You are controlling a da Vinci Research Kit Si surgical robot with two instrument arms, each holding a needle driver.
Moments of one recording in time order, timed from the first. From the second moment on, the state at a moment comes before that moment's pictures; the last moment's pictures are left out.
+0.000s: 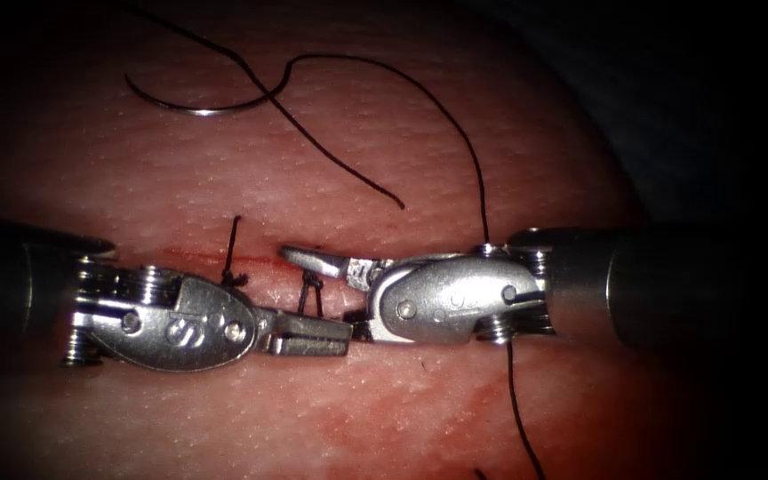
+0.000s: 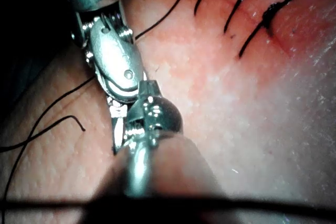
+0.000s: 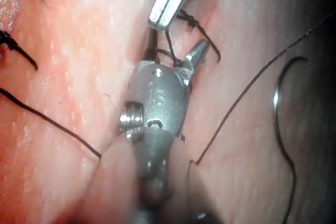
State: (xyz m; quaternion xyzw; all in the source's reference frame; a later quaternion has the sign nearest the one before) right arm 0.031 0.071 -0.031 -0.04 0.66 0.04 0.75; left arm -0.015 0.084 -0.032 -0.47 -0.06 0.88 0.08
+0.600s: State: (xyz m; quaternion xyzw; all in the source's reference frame) right arm 0.033 0.070 -0.032 -0.05 0.69 0.03 0.73; left arm -0.015 0.084 -0.032 -0.47 -0.07 0.88 0.08
